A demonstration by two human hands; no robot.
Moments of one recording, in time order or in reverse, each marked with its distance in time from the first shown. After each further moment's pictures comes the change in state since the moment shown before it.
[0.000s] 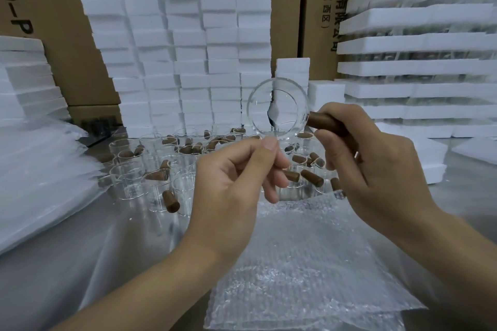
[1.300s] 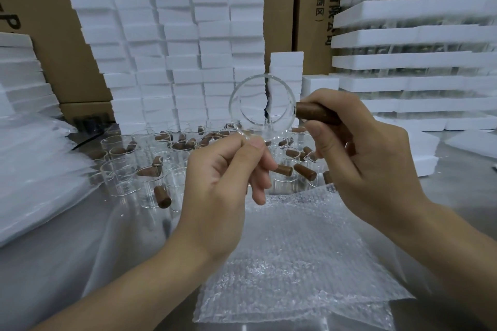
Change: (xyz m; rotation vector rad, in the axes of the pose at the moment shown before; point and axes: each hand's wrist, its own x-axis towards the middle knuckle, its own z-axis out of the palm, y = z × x) left_hand -0.002 0.002 0.002 0.043 0.005 -0.005; right_hand 0.001 -0.003 0.000 0.103 0.057 -0.045
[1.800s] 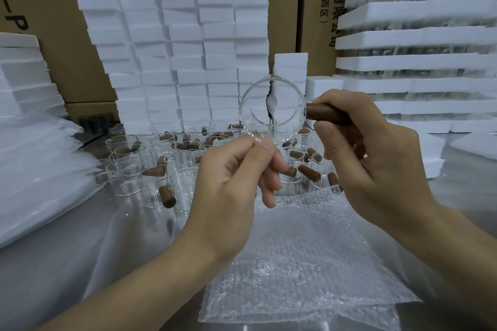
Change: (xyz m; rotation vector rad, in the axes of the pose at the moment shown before) left_hand 0.001 0.001 0.001 -0.017 -0.047 -0.043; right_hand 0.000 0.000 -0.002 0.008 0.023 -0.013
